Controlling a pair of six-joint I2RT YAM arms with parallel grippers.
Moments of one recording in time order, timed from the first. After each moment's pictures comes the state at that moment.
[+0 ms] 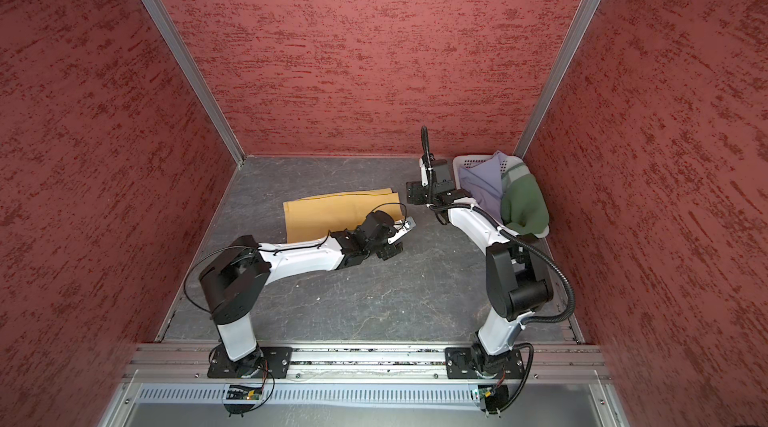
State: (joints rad) left arm -0.92 1.87 1.19 -0.03 -0.26 0.41; right arm 0.30 1.69 1.24 -0.24 -0.02 0.19
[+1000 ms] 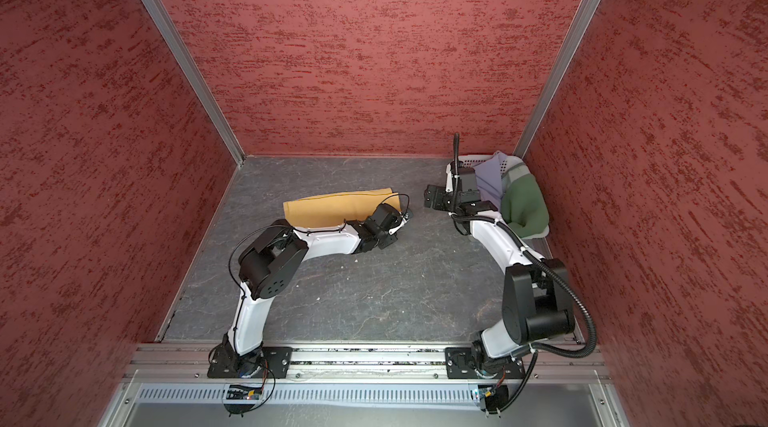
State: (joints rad) left arm -0.82 2.13 1.37 -0.10 -0.32 0.36; right arm 0.16 1.53 1.08 -0.23 -0.13 0.32
